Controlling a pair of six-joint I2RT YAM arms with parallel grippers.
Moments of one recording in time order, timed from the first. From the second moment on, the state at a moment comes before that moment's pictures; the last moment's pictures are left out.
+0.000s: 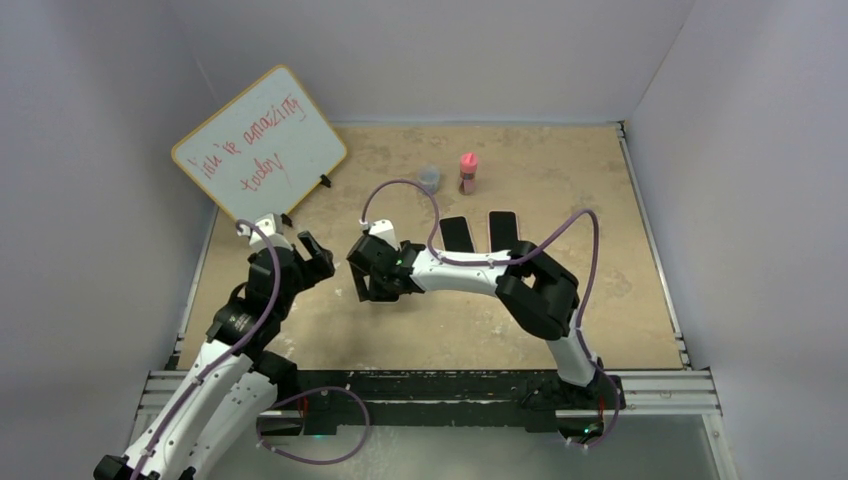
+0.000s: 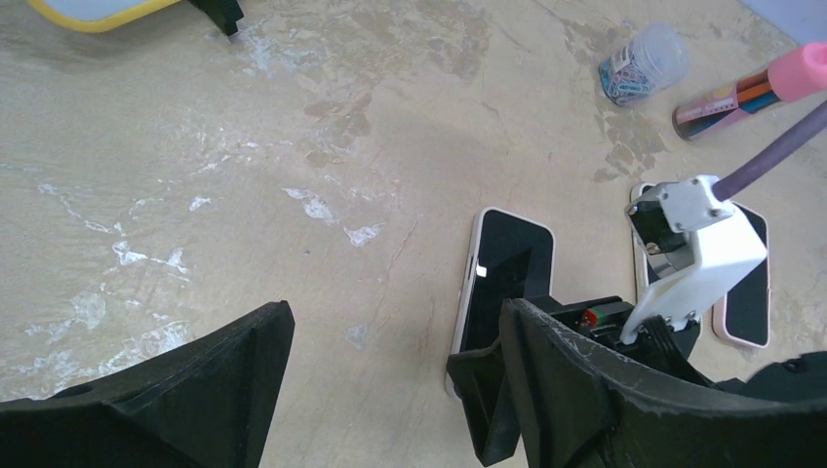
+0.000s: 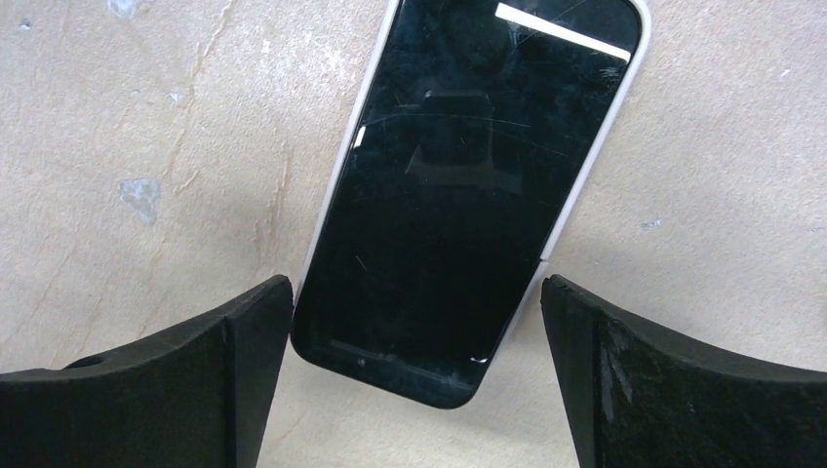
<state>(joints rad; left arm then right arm) -0.40 0.58 0.54 -0.49 -0.36 -0.65 1.11 2.05 1.47 -0.47 0.34 0.68</state>
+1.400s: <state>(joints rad) -0.40 0.75 0.54 -0.45 -0.20 -0.65 1.05 1.86 1.30 -0.33 0.14 0.65</state>
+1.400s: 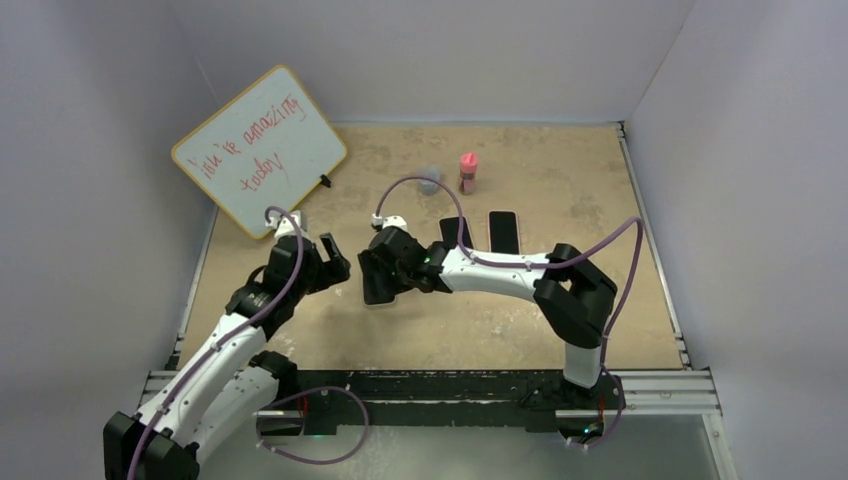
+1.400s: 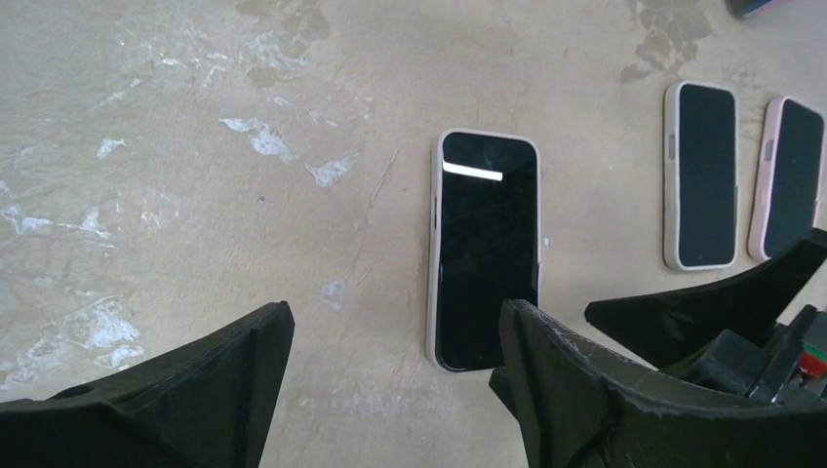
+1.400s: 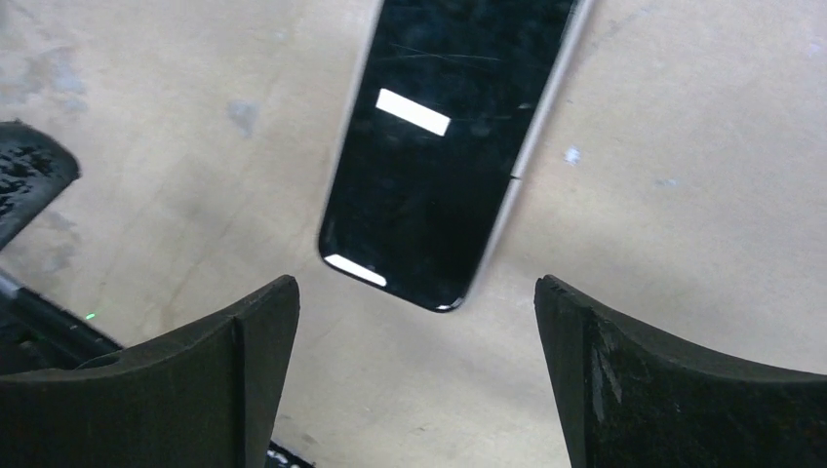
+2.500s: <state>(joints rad) -0.66 1.61 0.99 -0.53 -0.25 -0.67 0.90 1.40 0.69 -0.02 0.30 0.64</state>
